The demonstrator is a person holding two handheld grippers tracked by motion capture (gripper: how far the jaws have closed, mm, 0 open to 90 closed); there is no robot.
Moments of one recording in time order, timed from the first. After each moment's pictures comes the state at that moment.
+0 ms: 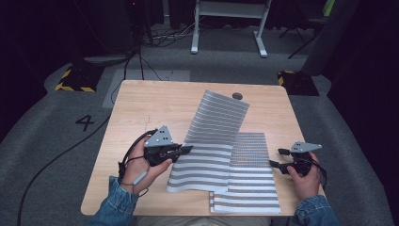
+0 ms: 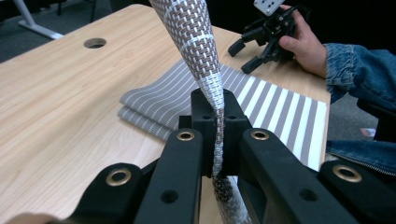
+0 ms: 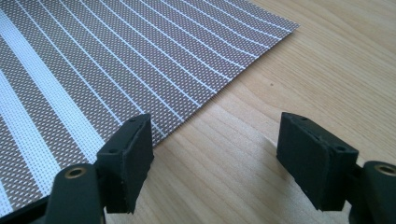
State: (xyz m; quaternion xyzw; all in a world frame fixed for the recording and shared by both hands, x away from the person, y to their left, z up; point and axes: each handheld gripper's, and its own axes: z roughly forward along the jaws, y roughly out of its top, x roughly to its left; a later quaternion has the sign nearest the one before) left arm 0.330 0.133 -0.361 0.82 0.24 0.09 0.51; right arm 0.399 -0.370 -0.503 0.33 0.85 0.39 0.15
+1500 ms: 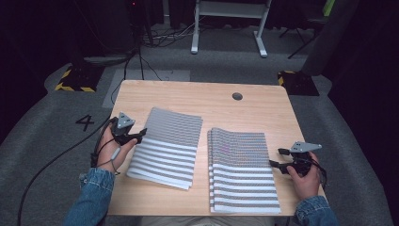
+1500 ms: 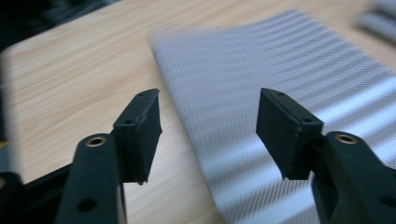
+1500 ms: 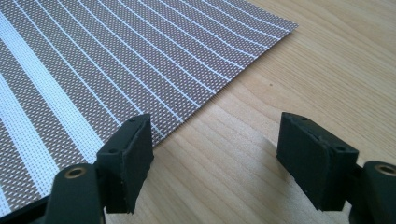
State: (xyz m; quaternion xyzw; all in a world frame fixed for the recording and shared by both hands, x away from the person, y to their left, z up) left arm 0.412 0.254 -0.435 0.78 0.44 0.27 0.35; right arm 0.399 -0.370 -0.503 0.33 0.85 0.39 0.15
